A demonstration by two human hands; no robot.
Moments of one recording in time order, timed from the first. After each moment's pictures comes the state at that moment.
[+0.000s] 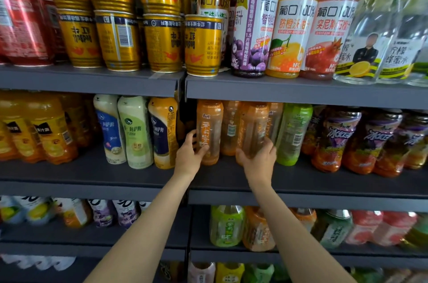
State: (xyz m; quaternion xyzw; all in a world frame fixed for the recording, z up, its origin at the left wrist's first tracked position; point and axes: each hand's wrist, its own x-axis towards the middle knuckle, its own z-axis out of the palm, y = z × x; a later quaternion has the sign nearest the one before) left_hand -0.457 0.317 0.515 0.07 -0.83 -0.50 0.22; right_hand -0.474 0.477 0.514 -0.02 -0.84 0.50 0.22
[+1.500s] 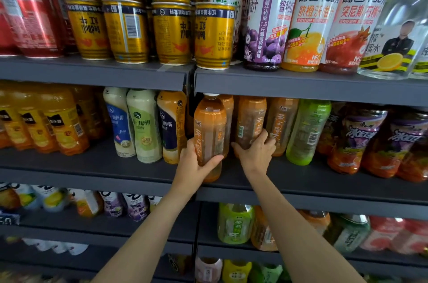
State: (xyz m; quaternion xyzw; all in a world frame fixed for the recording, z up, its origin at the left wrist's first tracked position) left_hand -0.417 0.314 0.502 0.03 -0.84 -0.48 0.26; right_hand -0.499 0.448 0.512 -0.01 -0.89 0.41 0.19
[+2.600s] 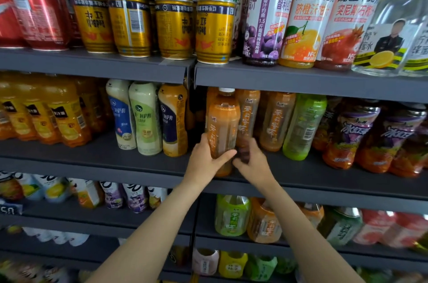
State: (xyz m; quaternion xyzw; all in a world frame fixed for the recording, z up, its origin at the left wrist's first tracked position) left_hand -0.417 0.344 0.514 0.03 -0.86 -0.46 0.22; right_hand -0.463 0.481 0.503 0.24 -0.83 0.50 0.09
